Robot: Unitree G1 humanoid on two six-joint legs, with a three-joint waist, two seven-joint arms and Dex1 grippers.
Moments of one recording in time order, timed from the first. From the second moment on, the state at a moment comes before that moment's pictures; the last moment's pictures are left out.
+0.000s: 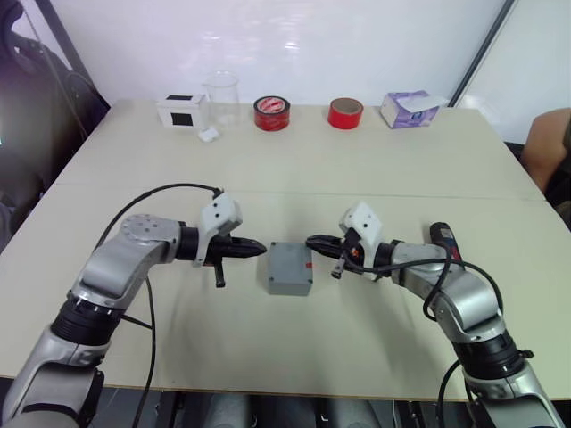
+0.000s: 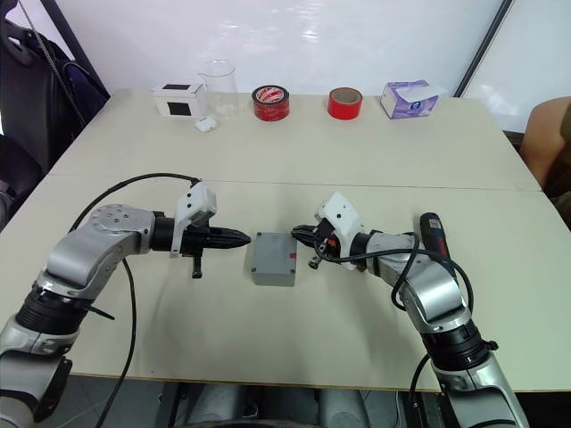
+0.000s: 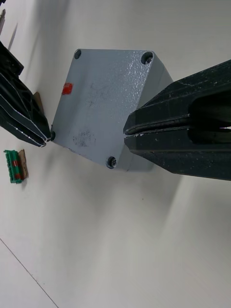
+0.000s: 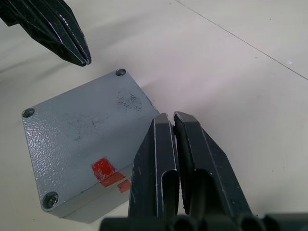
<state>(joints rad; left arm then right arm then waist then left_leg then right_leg) -0.52 0.71 -0.19 -0.17 -0.40 0.67 -1.08 -0.37 -0.52 0.16 -0.33 0.37 0.71 0.70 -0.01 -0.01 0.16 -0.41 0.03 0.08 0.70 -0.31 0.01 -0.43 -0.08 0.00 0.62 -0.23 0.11</state>
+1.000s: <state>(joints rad) -0.63 0.60 -0.31 -0.29 -0.47 0.60 -1.19 -0.60 -1.17 -0.07 -0.09 0.78 1.61 0.60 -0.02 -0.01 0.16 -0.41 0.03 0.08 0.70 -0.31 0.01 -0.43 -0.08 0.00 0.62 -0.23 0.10</state>
